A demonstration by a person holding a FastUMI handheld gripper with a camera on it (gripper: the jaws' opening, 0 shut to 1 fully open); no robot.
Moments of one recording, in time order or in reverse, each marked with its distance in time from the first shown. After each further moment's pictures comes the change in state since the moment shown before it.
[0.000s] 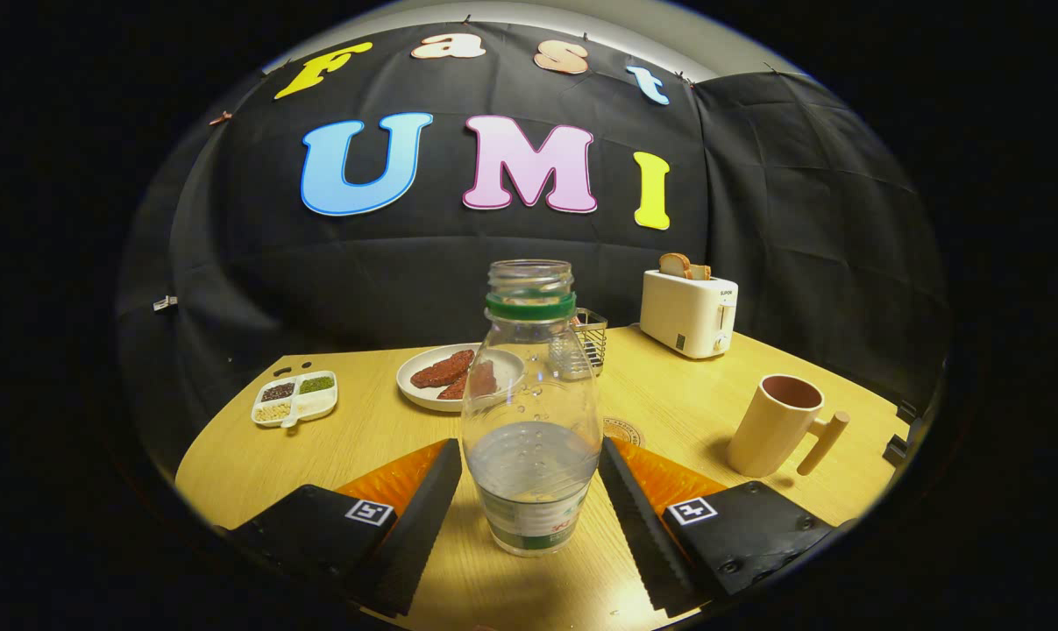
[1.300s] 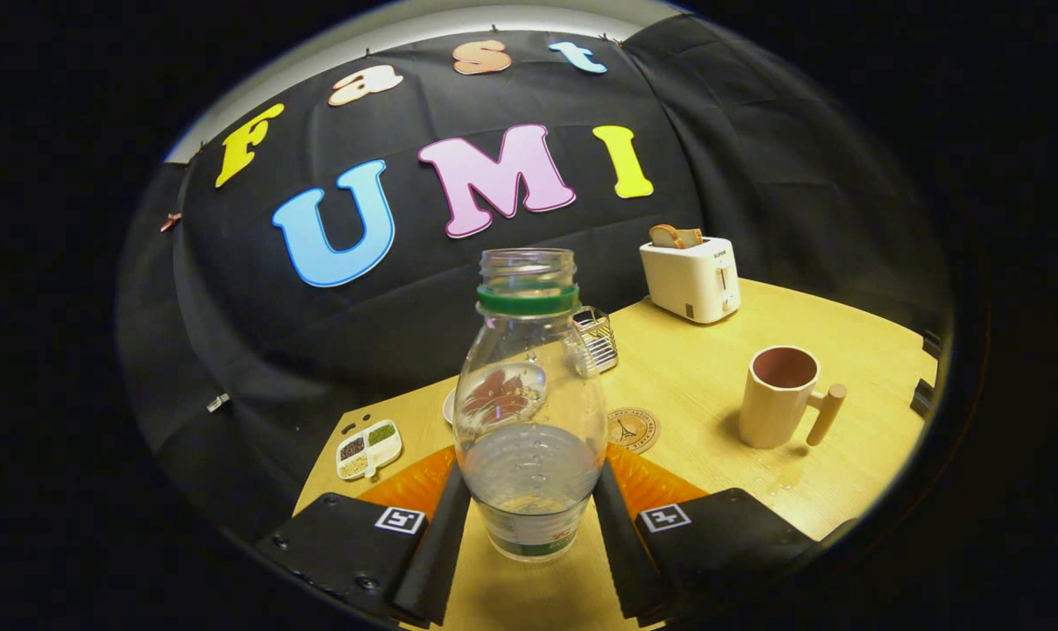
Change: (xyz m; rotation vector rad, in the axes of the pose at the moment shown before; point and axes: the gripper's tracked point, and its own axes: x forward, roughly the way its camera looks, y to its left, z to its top) arm -0.048 -0.018 0.055 0.339 0.079 0.122
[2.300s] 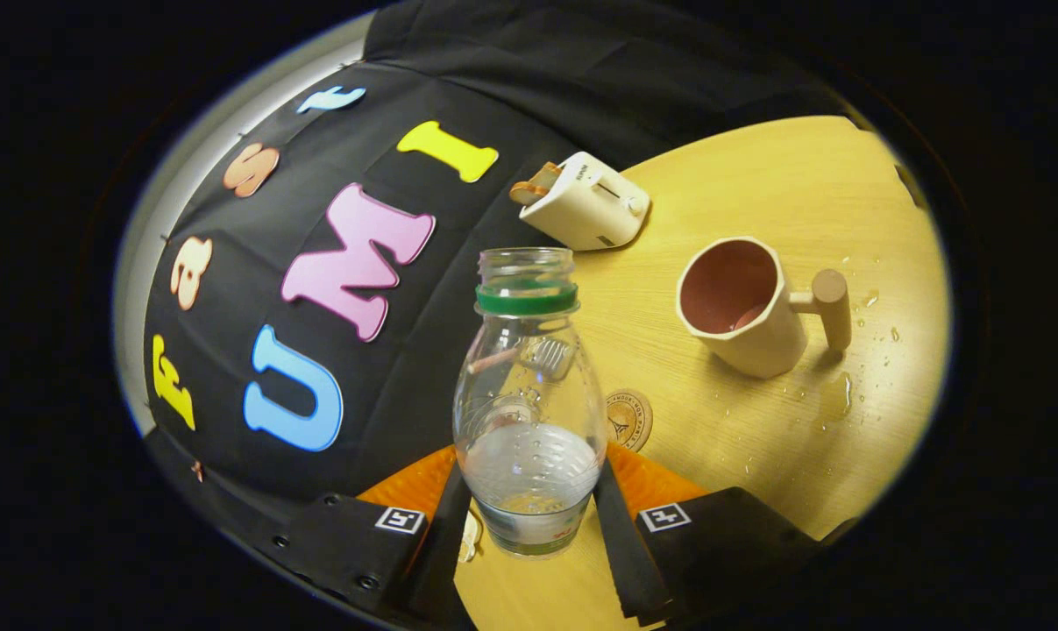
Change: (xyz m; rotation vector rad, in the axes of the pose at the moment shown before) arm 0.050 -0.099 0.024 0.742 0.058 -0.034
